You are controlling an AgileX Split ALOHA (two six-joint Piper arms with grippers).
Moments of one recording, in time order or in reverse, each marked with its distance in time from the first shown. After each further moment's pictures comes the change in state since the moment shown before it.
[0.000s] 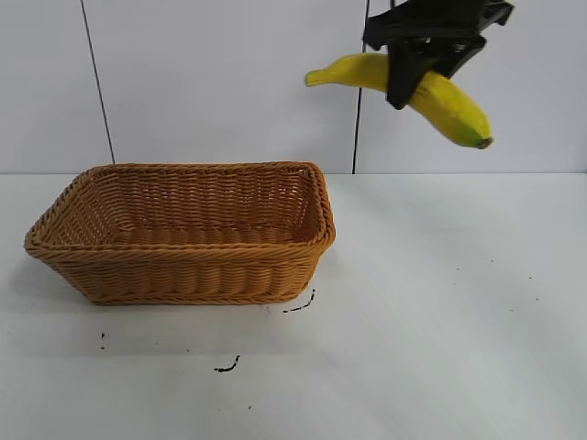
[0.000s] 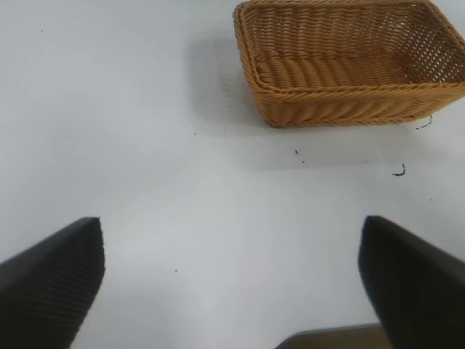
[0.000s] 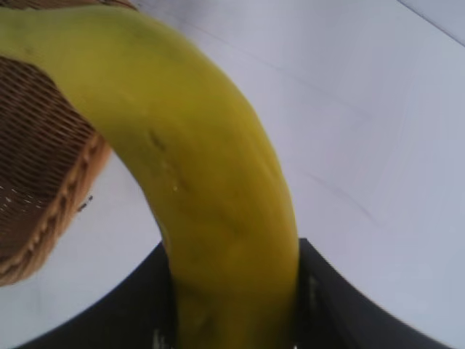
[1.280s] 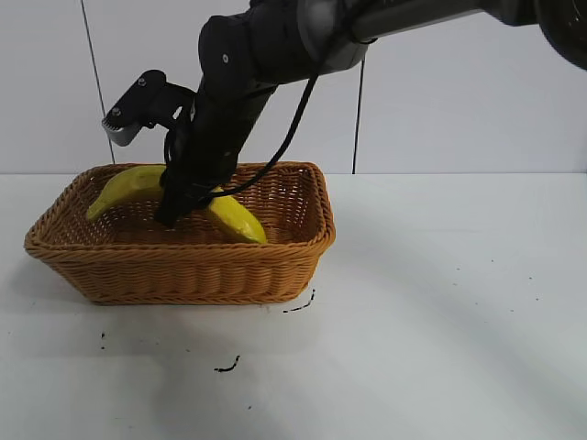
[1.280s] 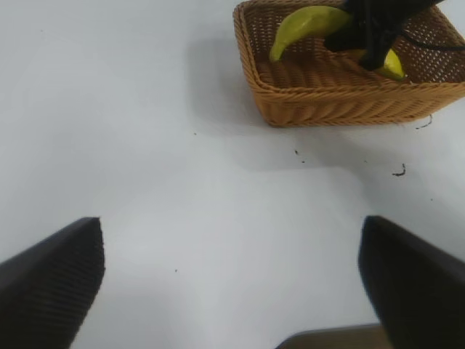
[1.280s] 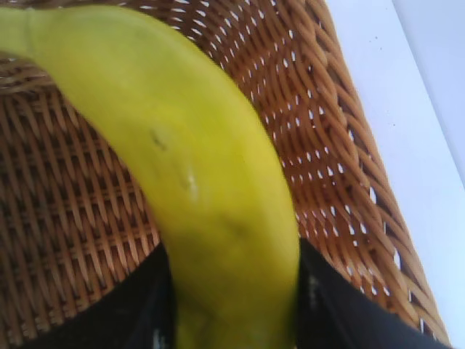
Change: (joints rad) left arm 0.000 0.000 0.000 0.000 0.000 0.000; right arm 0.143 0.287 -0.003 -0.100 -0.428 -0.120
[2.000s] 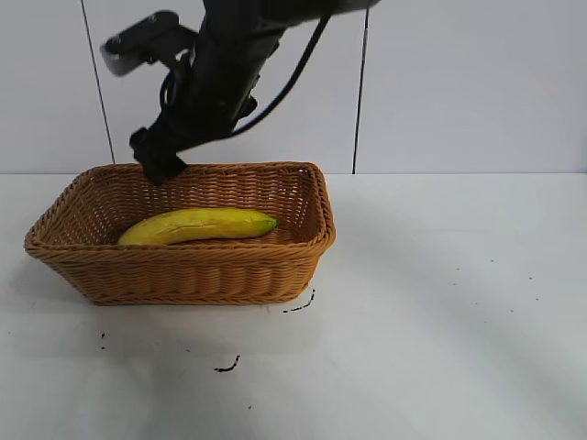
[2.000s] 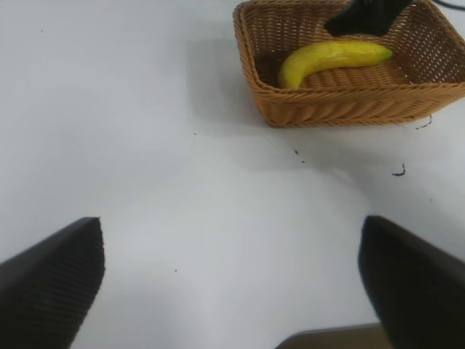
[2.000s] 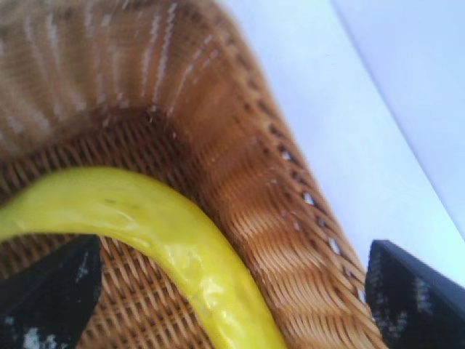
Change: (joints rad) left arm 0.000 0.000 0.000 -0.001 0.000 0.000; right arm -0.087 -0.161 -0.222 0.012 0.471 0.653
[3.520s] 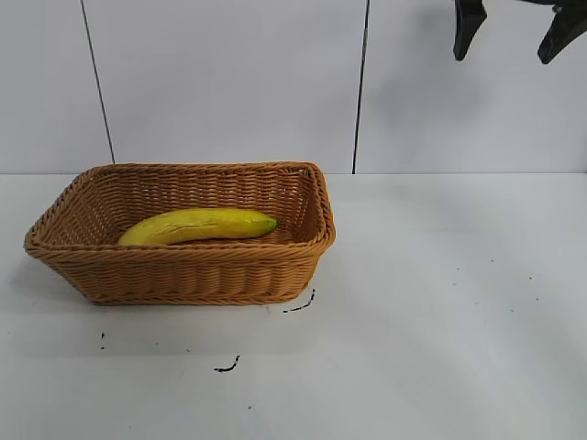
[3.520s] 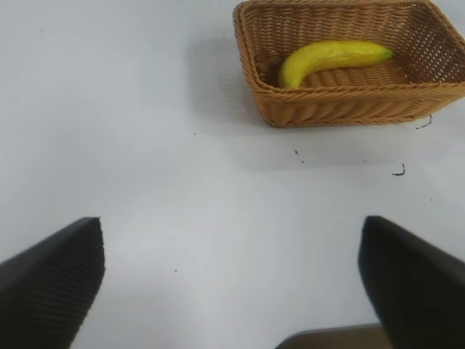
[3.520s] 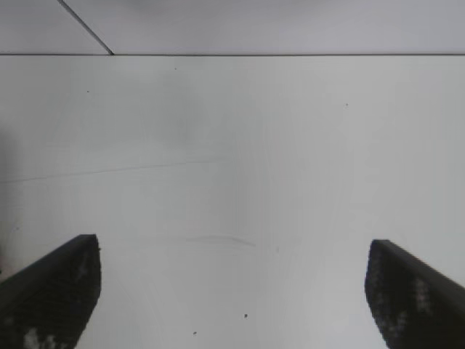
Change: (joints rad) left arm 0.000 0.000 0.000 0.001 0.000 0.000; right arm -0.541 -0.439 0.450 0.071 0.218 -0.044
